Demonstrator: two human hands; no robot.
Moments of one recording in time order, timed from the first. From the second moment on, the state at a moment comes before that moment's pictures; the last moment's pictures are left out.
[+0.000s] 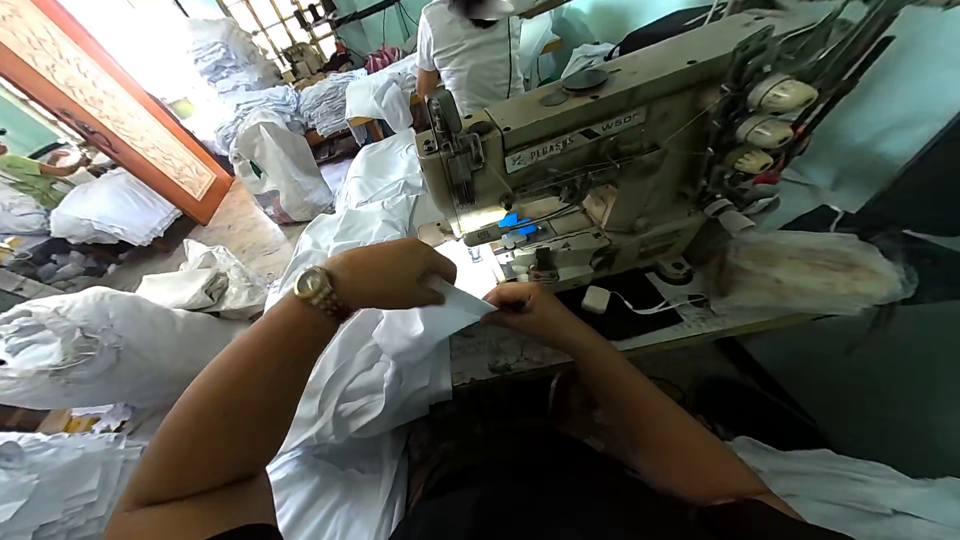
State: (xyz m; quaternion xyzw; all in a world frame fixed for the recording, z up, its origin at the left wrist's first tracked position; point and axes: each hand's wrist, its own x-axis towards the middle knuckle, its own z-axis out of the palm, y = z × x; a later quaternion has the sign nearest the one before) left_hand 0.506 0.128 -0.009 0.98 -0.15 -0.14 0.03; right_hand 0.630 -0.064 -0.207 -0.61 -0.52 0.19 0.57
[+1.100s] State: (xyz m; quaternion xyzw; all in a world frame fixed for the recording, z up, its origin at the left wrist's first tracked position) left_hand 0.498 0.085 -0.028 0.99 -0.02 -0.12 -0.12; right_hand 0.624 -0.064 -0.218 -0.63 -0.49 0.17 0.58
